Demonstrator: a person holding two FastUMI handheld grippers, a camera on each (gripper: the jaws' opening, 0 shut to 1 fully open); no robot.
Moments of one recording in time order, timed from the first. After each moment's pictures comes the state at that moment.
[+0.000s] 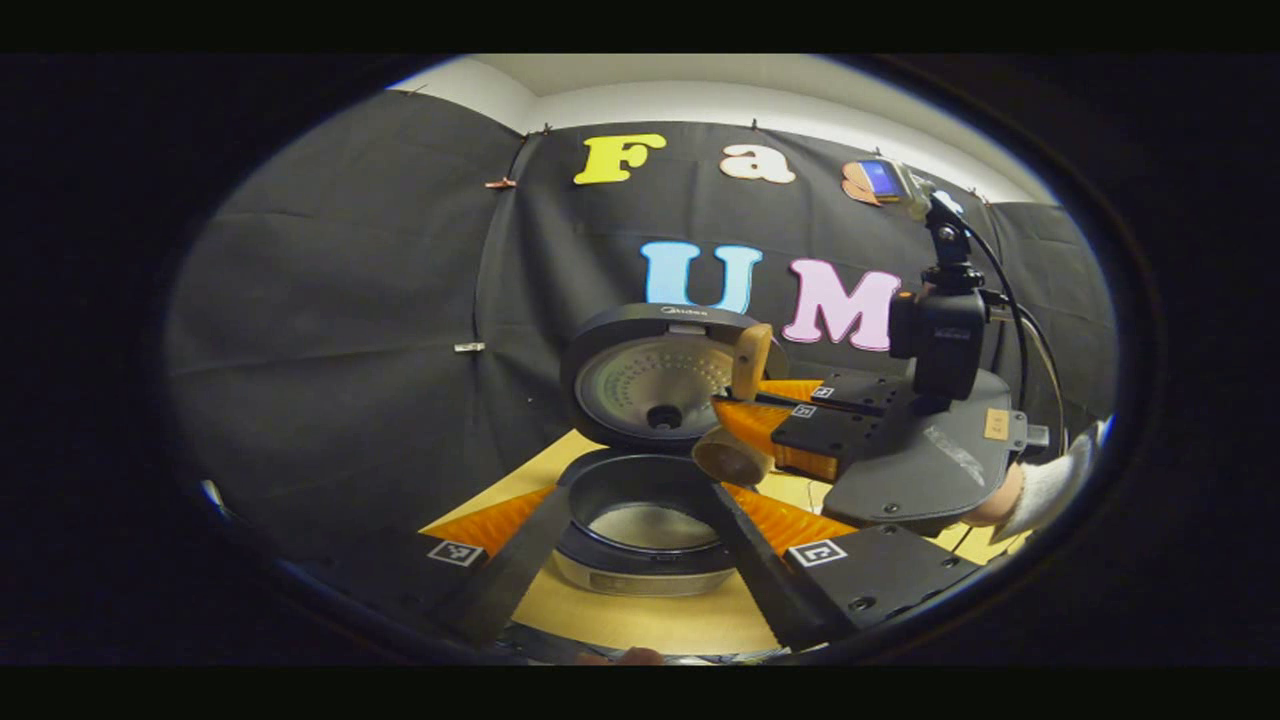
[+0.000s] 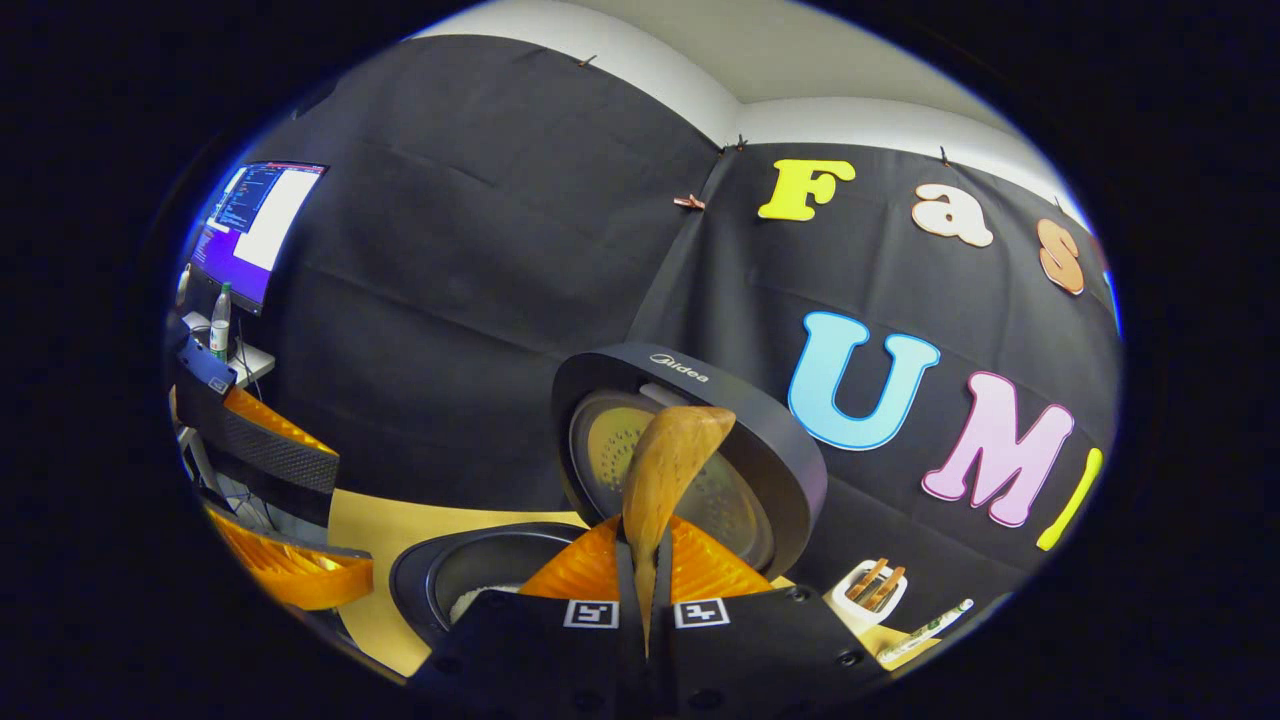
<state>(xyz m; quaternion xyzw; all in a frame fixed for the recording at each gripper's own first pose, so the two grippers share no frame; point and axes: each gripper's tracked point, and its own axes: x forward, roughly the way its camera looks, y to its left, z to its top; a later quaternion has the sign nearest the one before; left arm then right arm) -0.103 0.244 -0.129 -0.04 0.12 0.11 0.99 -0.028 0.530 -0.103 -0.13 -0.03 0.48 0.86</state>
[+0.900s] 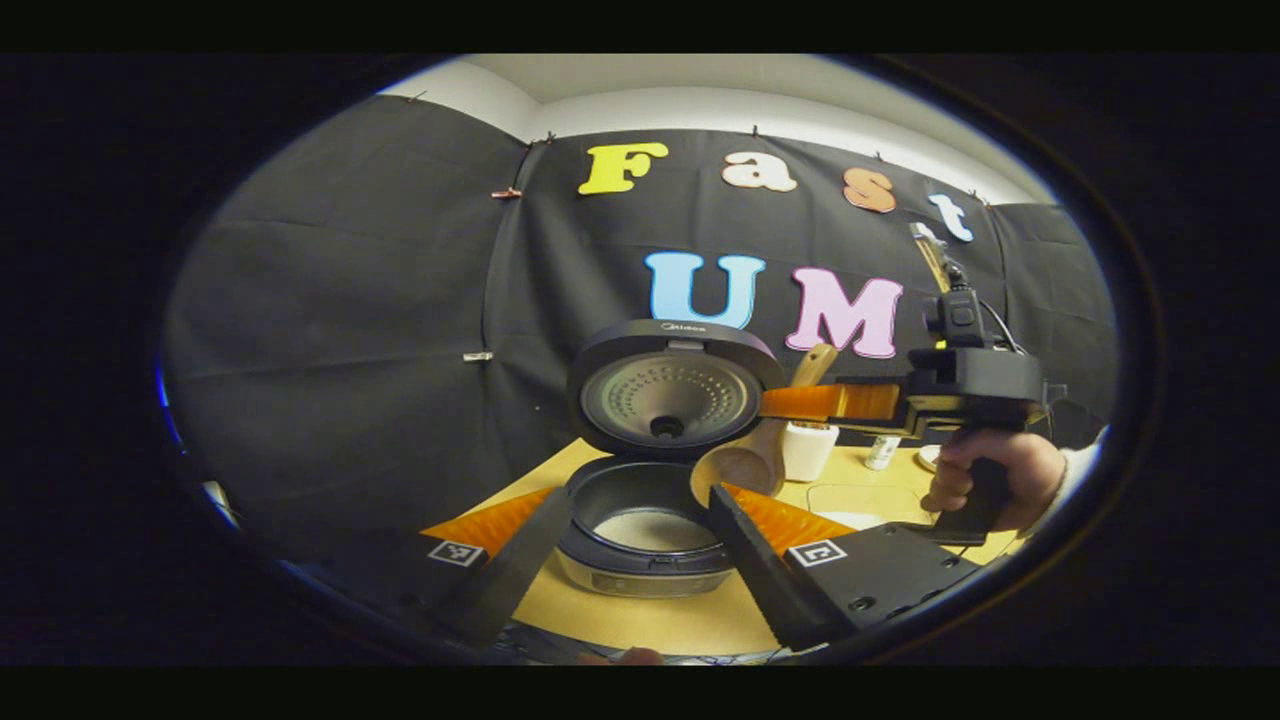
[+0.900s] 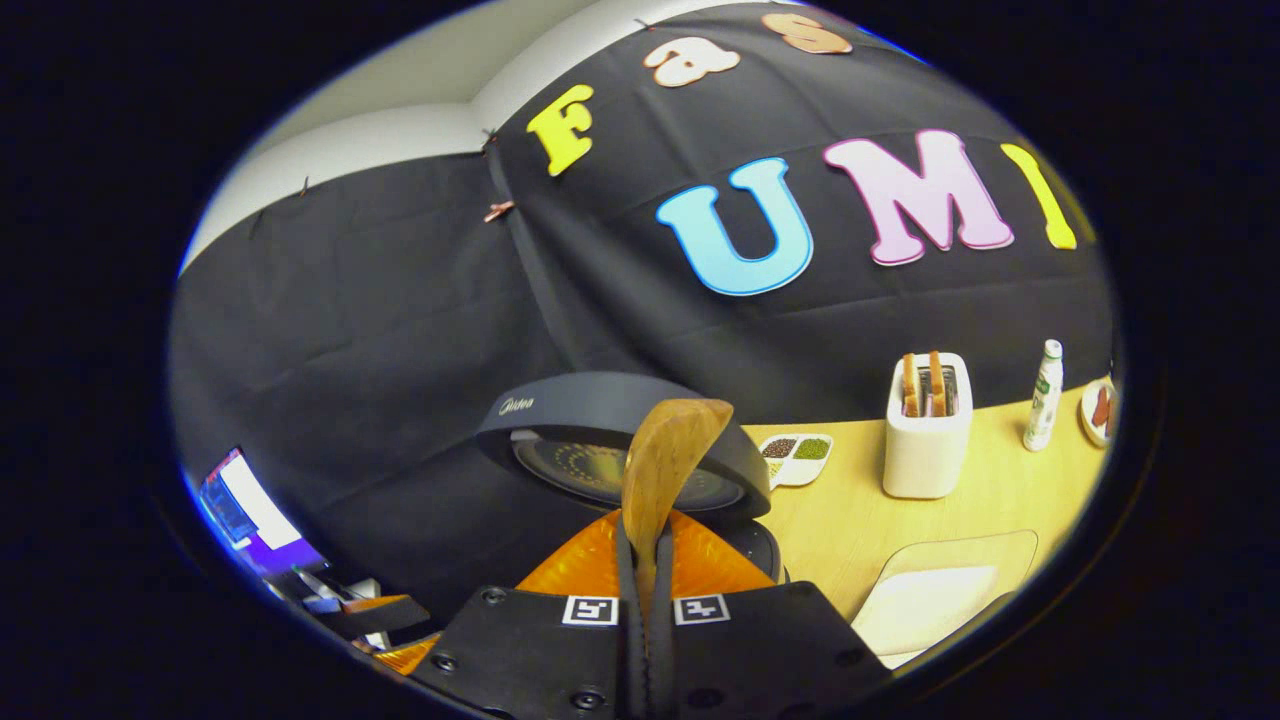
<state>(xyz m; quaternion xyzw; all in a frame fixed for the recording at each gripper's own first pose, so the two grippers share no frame) -0.110 0.236 -0.114 -0.04 0.10 0.12 0.99 0.003 0.471 -0.091 0.21 0.22 0.39 0.87</state>
